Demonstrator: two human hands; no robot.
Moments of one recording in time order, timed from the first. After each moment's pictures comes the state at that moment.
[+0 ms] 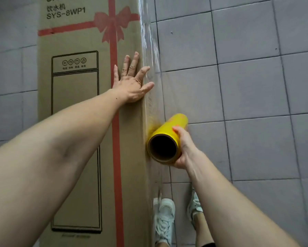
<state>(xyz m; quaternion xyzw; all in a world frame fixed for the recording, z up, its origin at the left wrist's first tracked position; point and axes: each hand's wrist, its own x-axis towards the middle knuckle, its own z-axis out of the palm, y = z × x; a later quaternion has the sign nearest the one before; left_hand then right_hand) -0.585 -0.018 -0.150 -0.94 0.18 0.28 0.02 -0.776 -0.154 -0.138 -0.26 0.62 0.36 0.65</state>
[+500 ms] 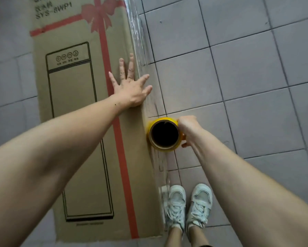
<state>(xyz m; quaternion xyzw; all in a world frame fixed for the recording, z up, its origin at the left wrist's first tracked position) -0.648 -0.020 -0.139 -0.94 0.19 0.28 0.05 -0.793 -0.155 -0.133 -0.58 0.51 0.33 0.55</state>
